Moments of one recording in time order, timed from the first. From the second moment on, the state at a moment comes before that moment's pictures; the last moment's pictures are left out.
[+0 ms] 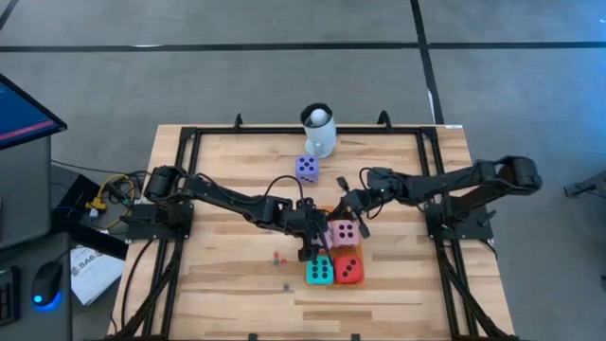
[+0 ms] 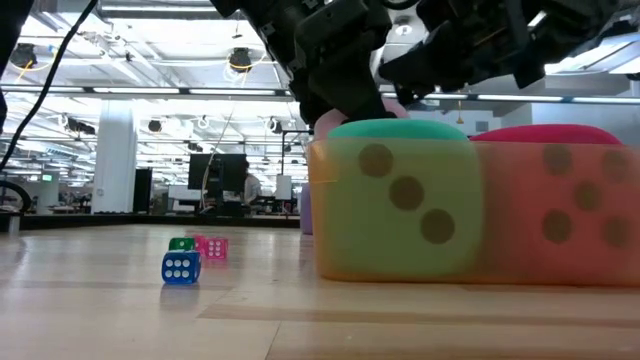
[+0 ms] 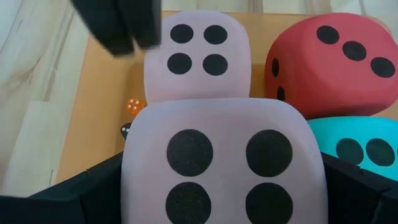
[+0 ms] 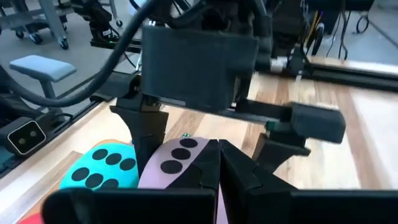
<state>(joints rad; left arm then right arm) -0.18 1.91 1.38 -0.35 -0.15 -0.16 -0.05 1.36 0.60 0.46 -0.40 -0.13</state>
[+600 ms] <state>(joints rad) -0.15 1.91 1.38 -0.35 -0.15 -0.16 -0.03 1.47 0.60 0.58 -0.49 -0.11</state>
